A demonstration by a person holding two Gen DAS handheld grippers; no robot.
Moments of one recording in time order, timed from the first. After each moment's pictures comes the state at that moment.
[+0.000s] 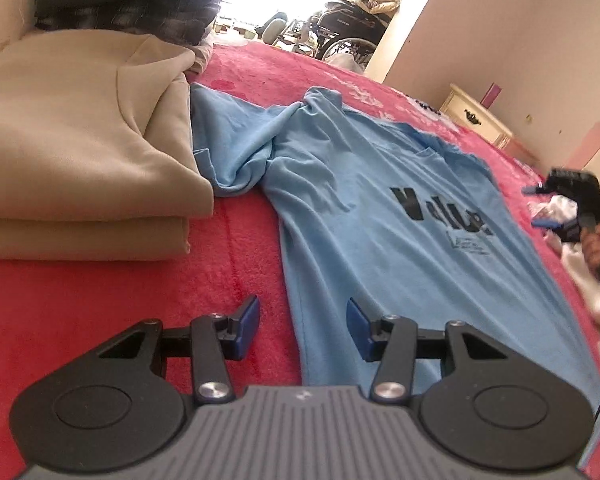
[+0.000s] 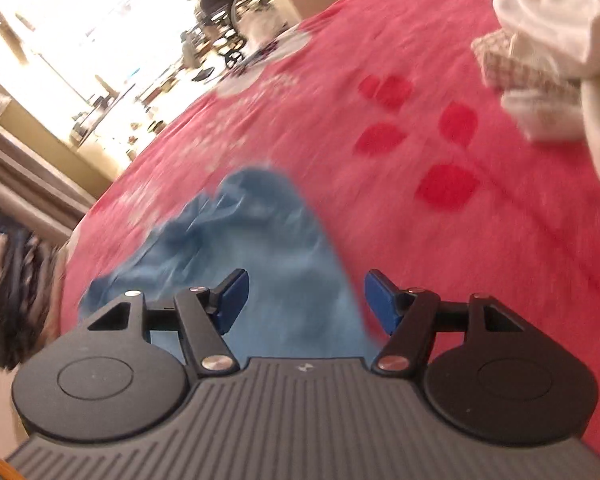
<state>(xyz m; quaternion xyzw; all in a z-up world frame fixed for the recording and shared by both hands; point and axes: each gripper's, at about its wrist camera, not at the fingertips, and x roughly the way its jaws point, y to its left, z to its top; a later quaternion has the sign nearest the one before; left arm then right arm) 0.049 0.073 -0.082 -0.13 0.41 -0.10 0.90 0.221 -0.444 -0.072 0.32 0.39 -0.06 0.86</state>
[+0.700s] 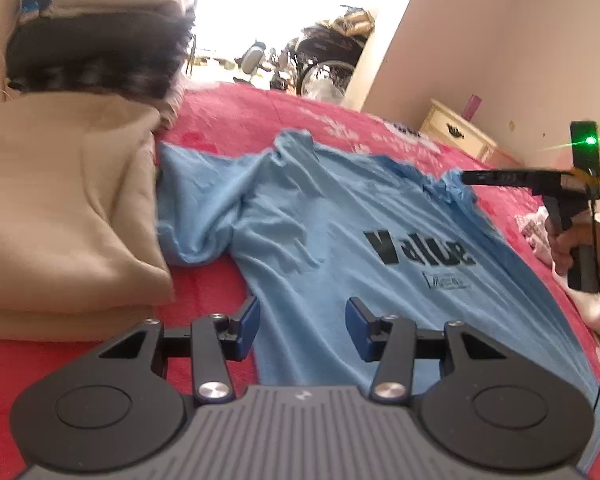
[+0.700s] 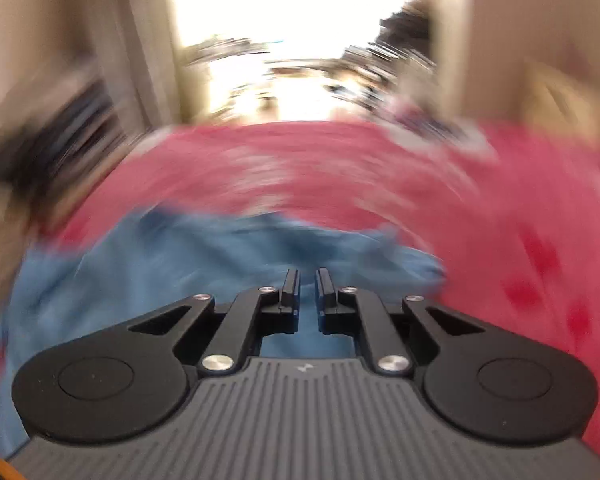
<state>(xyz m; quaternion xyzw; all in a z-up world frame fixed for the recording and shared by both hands) 0.069 0.054 -0.058 -0.11 0.37 -0.13 0.91 0.218 -0.257 -0.039 -0.11 0.32 0.16 0.93</state>
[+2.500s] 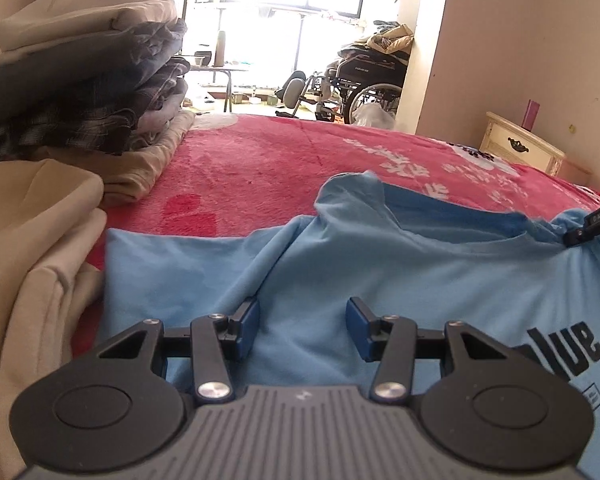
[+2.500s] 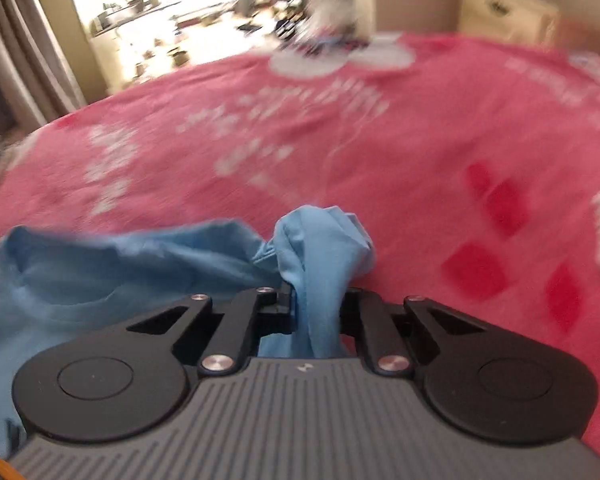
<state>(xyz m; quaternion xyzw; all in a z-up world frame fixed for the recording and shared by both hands) 0.210 0.015 -0.090 -0.05 0.32 -0.04 0.95 0.342 -0.386 -0.085 0.06 0.41 -0.04 0.91</state>
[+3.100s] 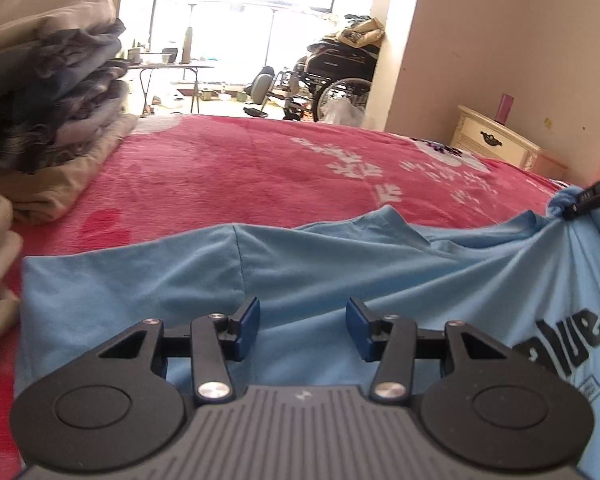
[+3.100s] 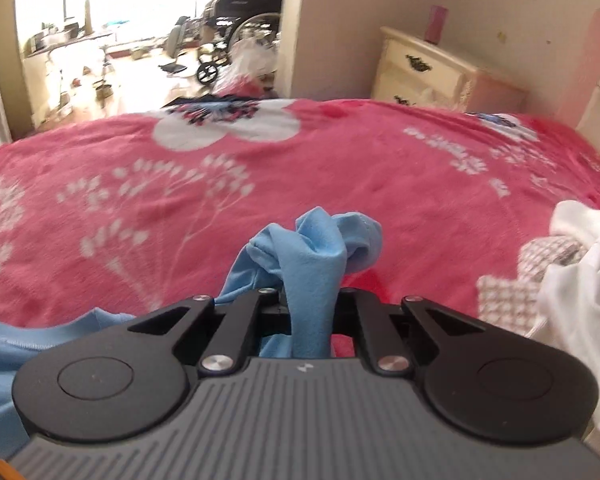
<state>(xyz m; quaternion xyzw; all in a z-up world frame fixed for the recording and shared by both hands) 0.239 -0.032 -0.092 -0.04 0.32 -0.08 0.94 0.366 -0.446 -0.066 0.00 0.35 -0.14 0.92</state>
